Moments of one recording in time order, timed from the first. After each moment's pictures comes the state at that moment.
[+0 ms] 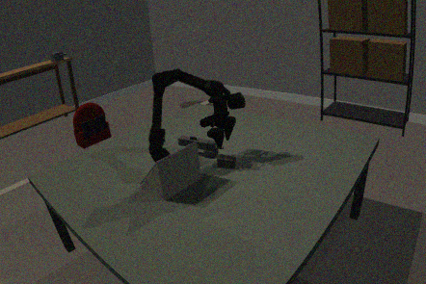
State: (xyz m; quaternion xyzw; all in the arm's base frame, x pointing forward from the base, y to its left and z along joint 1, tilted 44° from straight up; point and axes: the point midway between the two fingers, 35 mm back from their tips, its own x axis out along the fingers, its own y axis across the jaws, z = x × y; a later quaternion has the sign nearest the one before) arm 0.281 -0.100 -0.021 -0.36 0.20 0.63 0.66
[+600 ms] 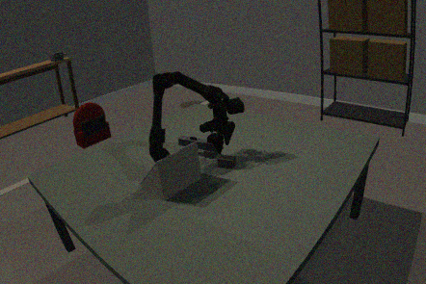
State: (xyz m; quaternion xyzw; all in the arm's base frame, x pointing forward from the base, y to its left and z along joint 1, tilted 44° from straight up) arm 0.283 -0.079 -0.036 -0.37 0.20 0.63 0.65
